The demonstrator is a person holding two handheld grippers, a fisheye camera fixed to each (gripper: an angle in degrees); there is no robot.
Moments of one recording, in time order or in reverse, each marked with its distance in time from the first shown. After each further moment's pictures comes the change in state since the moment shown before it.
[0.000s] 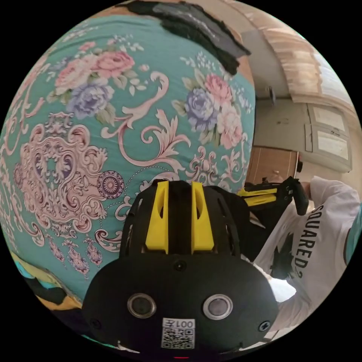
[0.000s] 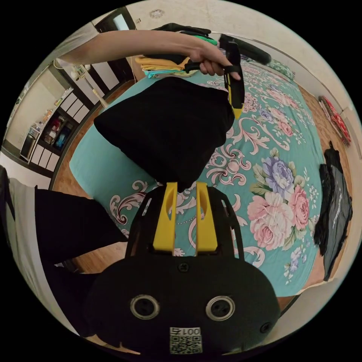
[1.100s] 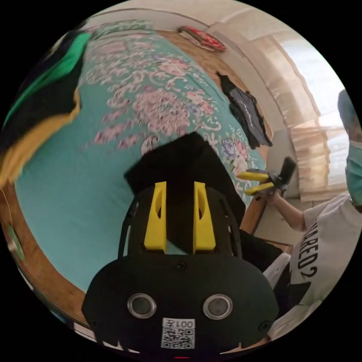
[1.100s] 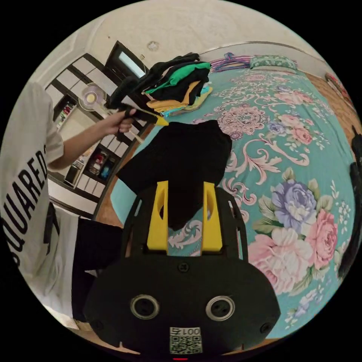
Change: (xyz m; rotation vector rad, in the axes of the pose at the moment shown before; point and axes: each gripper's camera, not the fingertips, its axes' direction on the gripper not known) left arm -0.055 0.407 0.040 0.637 -0.070 -0.533; right arm 0.204 -0.116 0.037 0.221 -0.385 0.064
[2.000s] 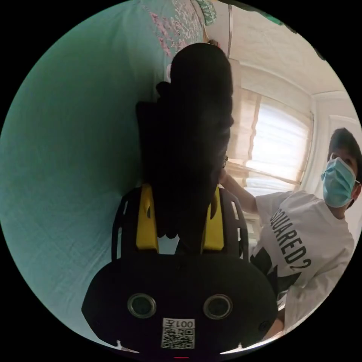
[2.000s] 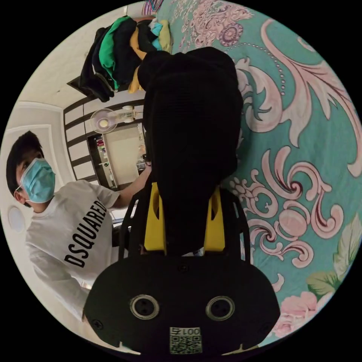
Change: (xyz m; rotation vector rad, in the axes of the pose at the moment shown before) left arm -0.221 0.246 0.159 0.051 0.796 -0.318; right arm 0.223 -0.101 0.118 -0.426 -0.680 0.466
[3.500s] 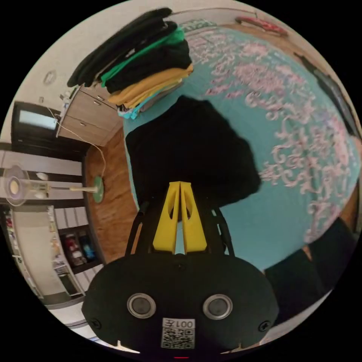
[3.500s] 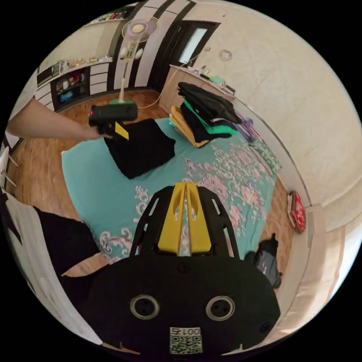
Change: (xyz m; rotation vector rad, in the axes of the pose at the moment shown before) left arm 0.220 0.102 0.433 0.163 -1.655 0.103; right arm -0.282 0.340 0.182 0.297 1.471 -0.906
